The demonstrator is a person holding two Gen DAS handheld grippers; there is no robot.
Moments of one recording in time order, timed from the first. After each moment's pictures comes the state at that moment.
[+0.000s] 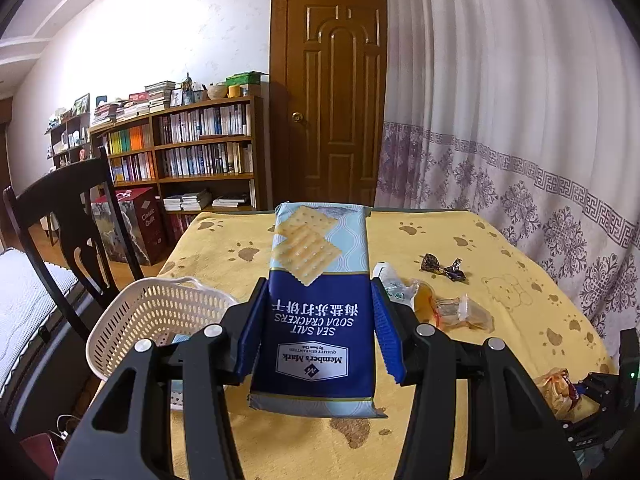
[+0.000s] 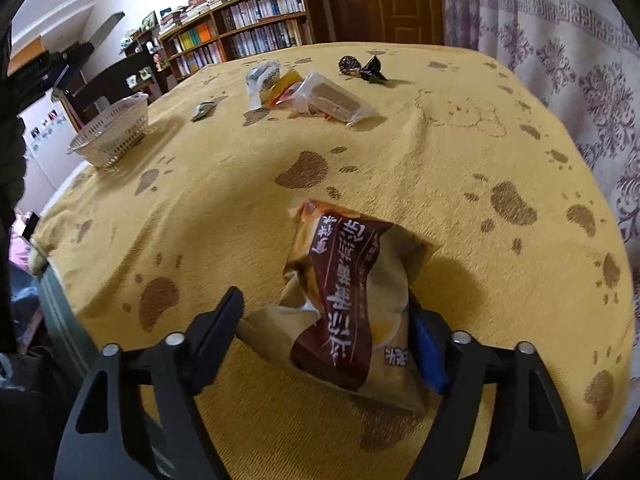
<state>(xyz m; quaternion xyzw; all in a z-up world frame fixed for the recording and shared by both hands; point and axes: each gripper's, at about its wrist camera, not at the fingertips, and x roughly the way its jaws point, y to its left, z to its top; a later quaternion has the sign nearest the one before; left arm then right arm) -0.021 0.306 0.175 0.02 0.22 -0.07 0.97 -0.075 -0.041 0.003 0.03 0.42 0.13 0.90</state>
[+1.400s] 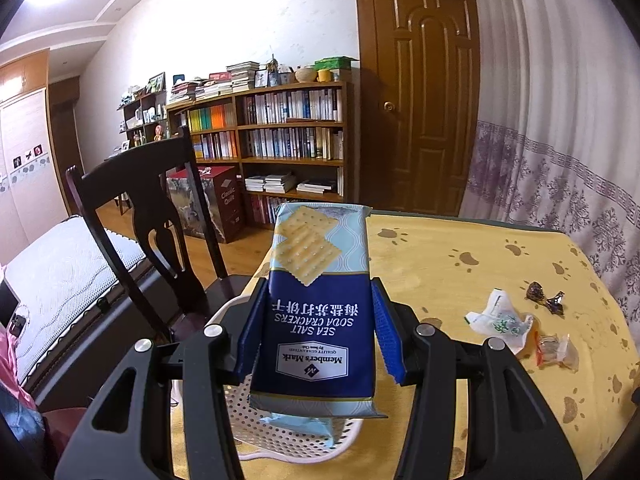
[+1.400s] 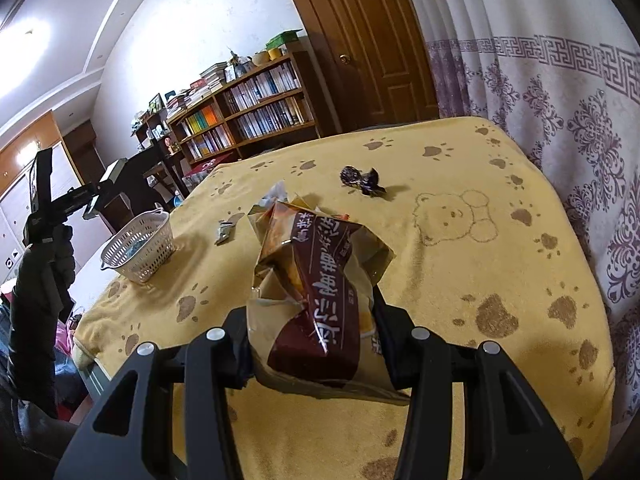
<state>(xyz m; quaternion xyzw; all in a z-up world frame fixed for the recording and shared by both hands) 0.040 0.387 0.190 0.00 0.25 0.09 0.96 -0.049 -0.065 0.082 0.13 0.31 0.15 0.93</state>
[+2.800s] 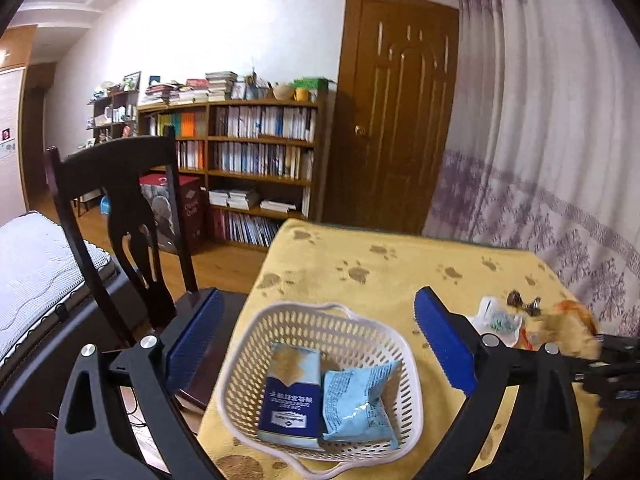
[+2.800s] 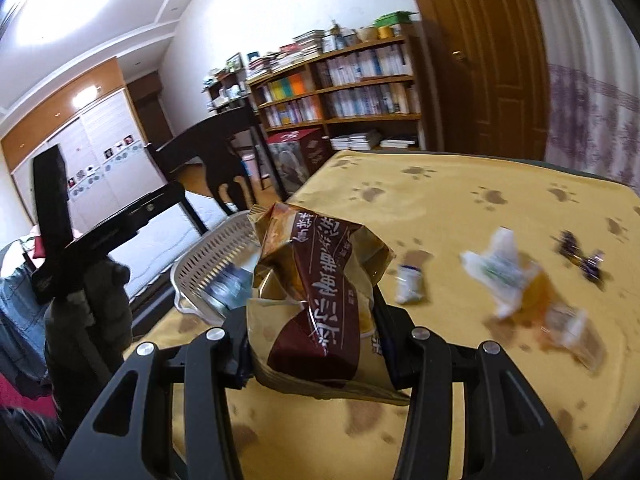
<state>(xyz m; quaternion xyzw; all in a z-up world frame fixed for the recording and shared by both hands) 0.020 0.477 0.173 -0.05 0.20 0.00 0.98 0.045 0.199 0.137 0.06 0.32 0.29 0.90</state>
